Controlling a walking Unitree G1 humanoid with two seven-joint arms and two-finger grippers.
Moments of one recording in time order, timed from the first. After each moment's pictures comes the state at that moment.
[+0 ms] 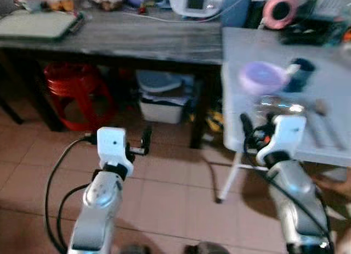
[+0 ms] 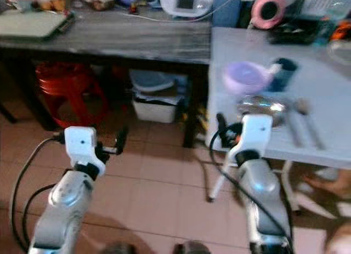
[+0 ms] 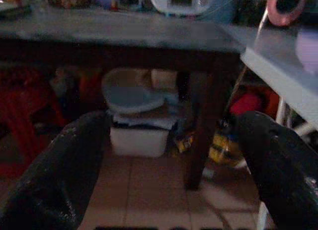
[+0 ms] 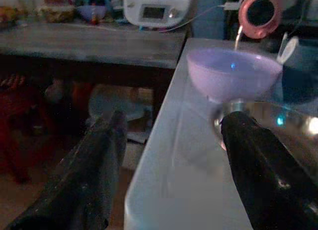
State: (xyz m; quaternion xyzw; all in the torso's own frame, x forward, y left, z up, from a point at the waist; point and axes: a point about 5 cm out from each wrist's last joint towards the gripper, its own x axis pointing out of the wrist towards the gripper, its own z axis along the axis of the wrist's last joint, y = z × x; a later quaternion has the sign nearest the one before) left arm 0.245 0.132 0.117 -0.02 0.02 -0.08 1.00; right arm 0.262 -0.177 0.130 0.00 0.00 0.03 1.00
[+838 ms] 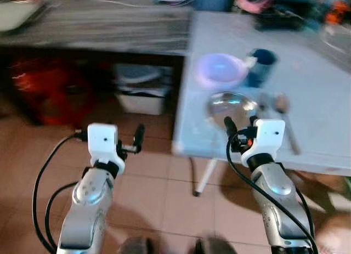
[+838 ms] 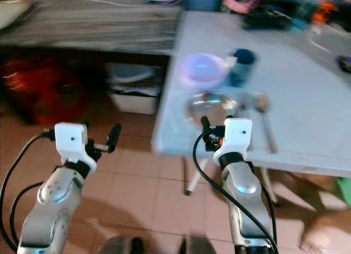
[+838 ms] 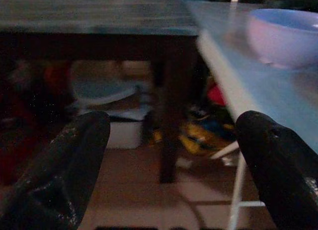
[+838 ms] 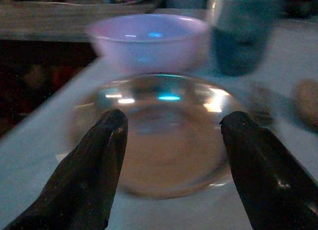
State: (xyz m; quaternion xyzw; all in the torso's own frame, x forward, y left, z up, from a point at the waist) left arm 0.248 0.137 0.126 -0.03 0.01 -0.09 1.00; right arm 0.261 -0.159 0.130 0.00 0.00 0.04 1.00
